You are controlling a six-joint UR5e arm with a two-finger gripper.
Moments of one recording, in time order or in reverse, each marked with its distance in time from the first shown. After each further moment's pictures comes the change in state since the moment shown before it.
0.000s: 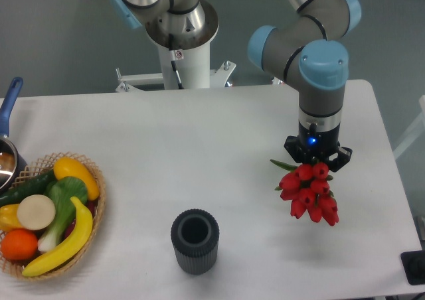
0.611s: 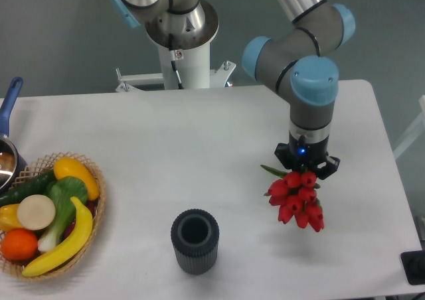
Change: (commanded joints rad) arm -0.043 -0.048 -0.025 0.000 -0.002 -0.003
